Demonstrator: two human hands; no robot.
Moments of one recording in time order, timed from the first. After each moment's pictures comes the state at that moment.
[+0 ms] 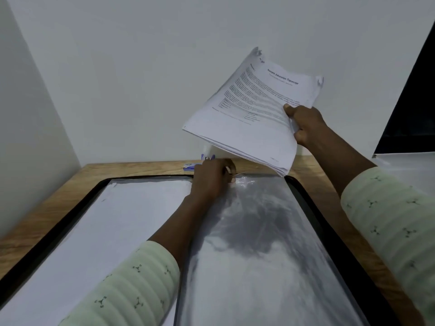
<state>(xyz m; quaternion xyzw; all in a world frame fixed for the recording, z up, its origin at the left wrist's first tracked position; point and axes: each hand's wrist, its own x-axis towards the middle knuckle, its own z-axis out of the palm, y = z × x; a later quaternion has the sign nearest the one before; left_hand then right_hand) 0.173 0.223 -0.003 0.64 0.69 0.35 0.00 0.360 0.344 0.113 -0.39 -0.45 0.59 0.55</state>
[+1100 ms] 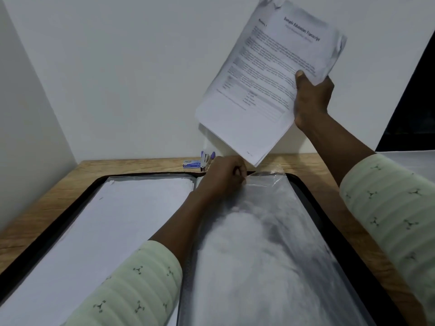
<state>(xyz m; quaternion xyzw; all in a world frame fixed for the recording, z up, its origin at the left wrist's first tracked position) 0.184 0.229 0.004 0.68 0.62 0.37 0.08 0.339 0.353 0.132 -0.32 -0.47 0.39 0.72</state>
